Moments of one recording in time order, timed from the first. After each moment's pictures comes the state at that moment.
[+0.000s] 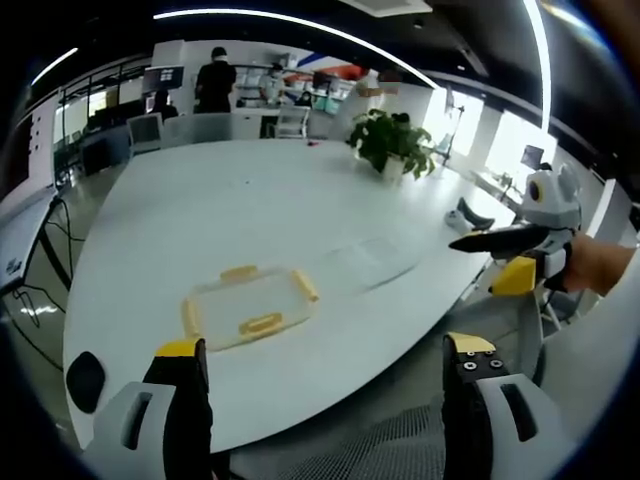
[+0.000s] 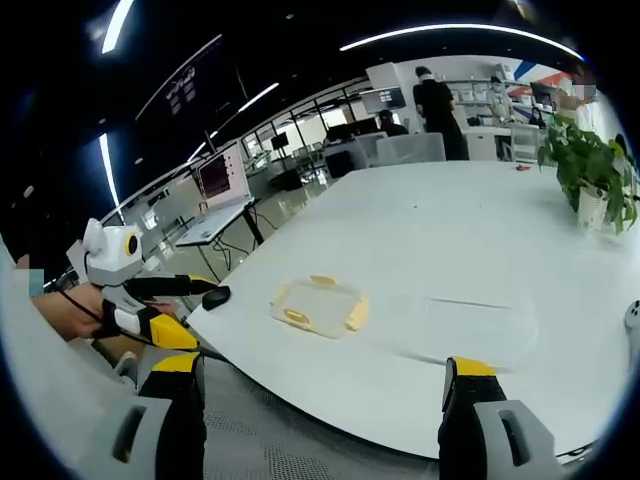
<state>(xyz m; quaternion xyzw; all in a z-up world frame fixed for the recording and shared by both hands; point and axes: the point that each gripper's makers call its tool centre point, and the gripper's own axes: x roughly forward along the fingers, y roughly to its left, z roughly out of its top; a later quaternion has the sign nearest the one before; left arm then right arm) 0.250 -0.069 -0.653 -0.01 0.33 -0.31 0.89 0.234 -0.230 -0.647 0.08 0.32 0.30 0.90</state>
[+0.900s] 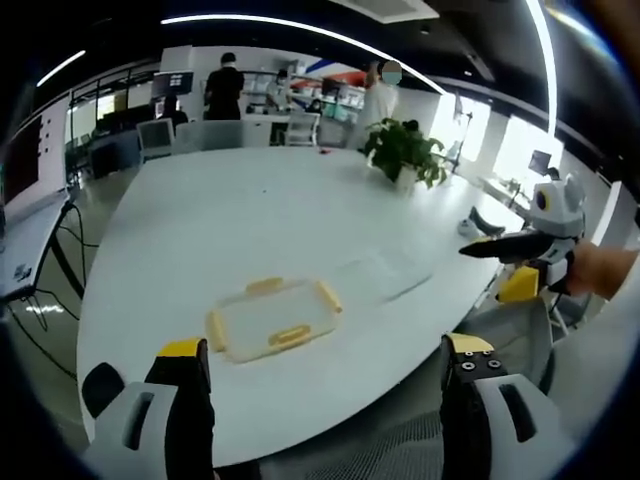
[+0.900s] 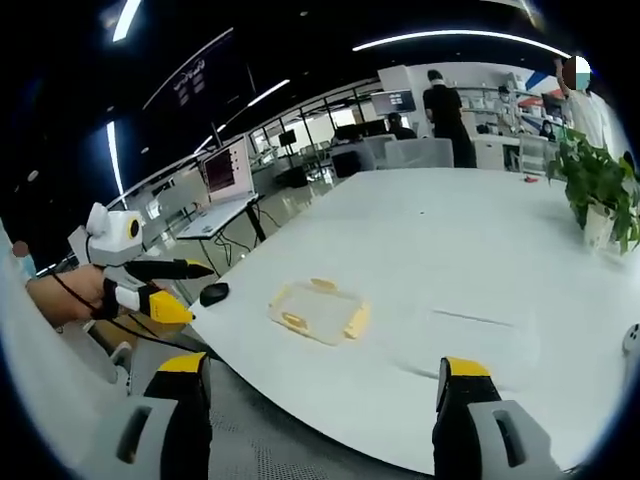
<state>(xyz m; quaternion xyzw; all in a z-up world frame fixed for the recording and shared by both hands) 0.272 -0.043 -0.644 -0.01 0.32 -0.29 0.90 0.248 -0.224 -0.646 0.06 0.31 0.31 0.89</state>
